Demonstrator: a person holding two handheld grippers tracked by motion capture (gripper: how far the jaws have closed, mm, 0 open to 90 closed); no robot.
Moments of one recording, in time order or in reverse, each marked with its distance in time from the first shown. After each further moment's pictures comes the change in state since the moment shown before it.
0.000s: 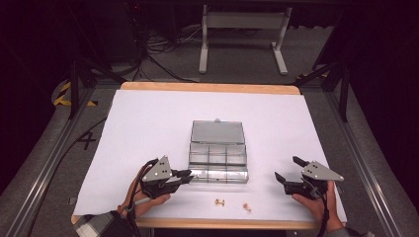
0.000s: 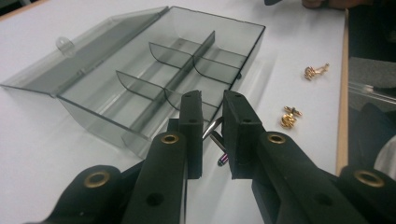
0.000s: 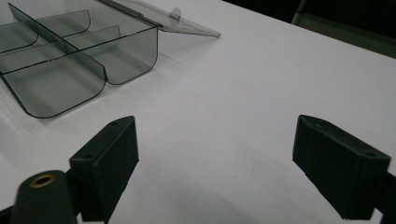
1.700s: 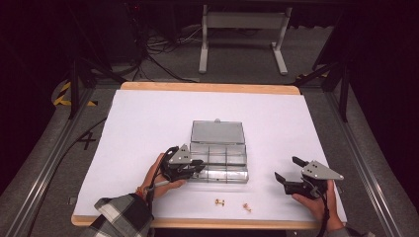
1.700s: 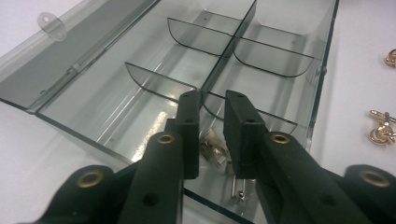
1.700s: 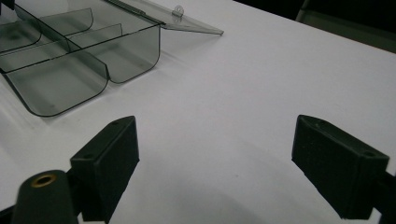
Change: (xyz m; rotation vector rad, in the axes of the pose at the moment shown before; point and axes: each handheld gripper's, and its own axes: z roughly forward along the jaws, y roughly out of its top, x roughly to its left) left arm 0.034 0.004 0.060 0.114 -0.002 0.010; right arm -0.001 0.000 0.001 0.009 0.014 0.004
